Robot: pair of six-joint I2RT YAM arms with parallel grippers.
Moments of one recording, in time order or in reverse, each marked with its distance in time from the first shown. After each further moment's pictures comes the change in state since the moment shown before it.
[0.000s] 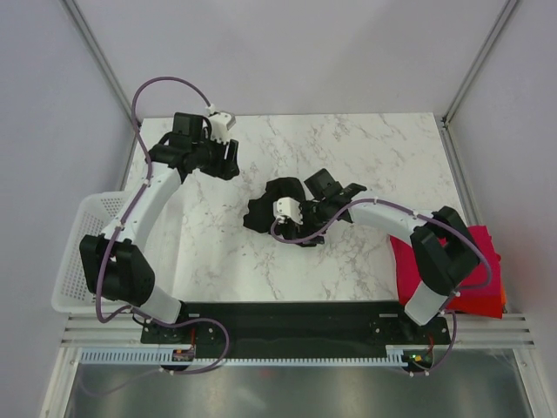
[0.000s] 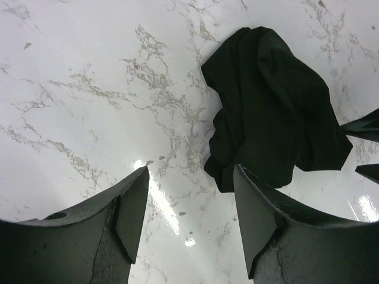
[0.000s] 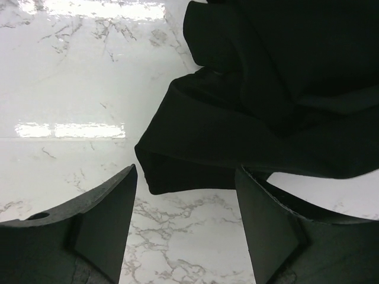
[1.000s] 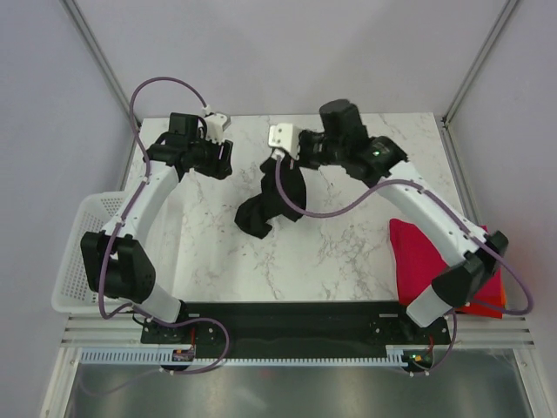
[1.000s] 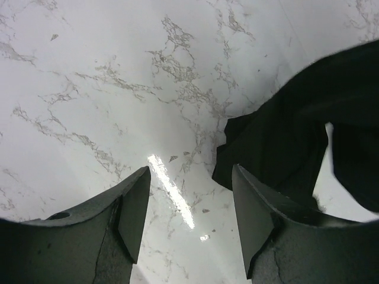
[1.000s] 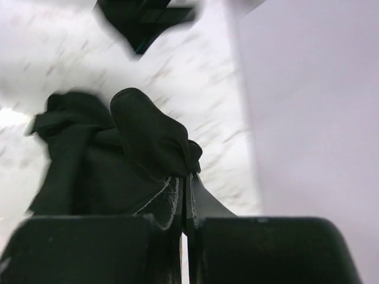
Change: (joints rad) left arm 0.042 0.011 -0.017 0.005 -0.024 0.056; right arm 0.001 -0.048 0.534 -0.142 0.050 0.016
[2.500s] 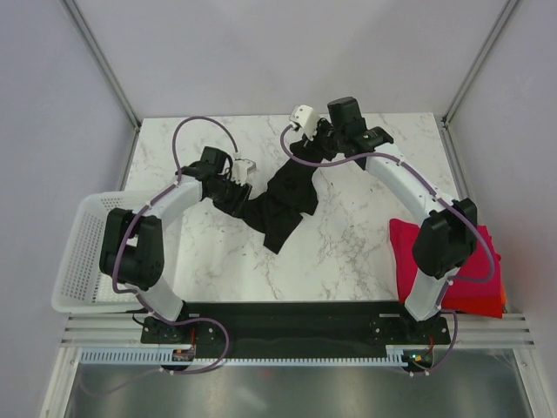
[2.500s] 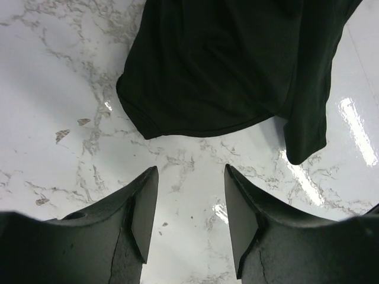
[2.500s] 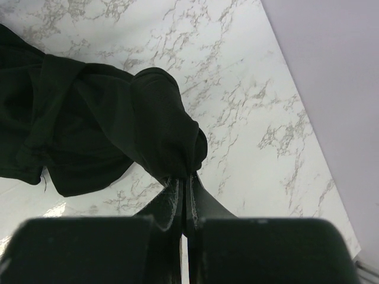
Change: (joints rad) left arm -0.100 0.115 -0.271 0.064 0.091 0.050; right arm -0.211 0.179 0.037 0.124 0.173 0.192
